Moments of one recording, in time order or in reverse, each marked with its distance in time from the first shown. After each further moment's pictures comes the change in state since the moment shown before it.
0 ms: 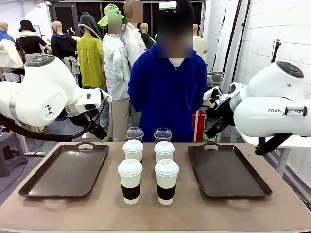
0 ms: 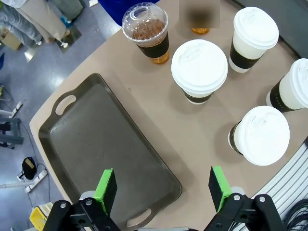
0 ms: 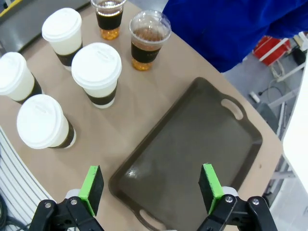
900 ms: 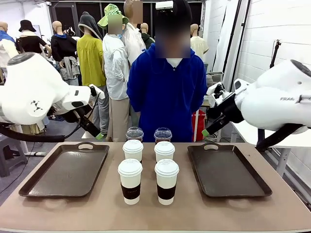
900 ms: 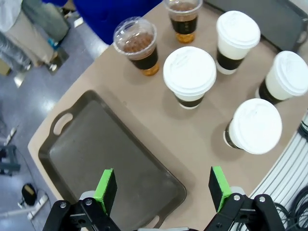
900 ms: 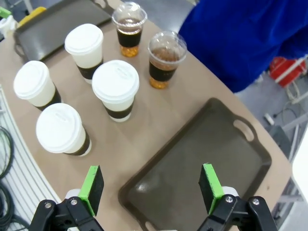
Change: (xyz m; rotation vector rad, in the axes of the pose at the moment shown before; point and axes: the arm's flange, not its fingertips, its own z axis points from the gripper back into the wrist) left arm -0.014 0.025 0.014 -0.099 -0.098 -0.111; right arm -0.002 -0.015 0.011 0.120 -0.112 0.040
